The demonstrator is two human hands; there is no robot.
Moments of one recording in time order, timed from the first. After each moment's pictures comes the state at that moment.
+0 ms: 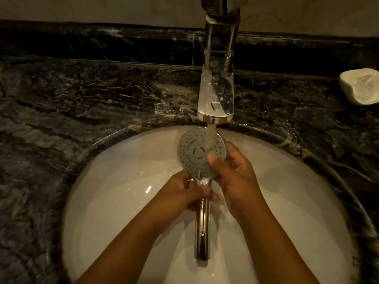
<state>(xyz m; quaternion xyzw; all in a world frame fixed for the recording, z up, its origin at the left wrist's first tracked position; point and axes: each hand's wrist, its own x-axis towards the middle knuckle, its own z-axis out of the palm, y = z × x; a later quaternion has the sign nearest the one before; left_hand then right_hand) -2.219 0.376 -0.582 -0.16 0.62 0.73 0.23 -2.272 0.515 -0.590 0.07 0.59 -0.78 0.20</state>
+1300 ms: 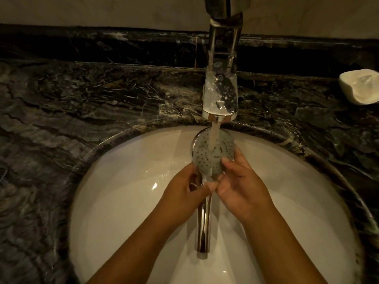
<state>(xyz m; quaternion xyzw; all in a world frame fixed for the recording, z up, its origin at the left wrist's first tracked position) -2.216 0.382 -0.598 -0.13 0.75 0.64 0.11 -2.274 0.517 -0.593 0.18 0.30 -0.89 0.29</state>
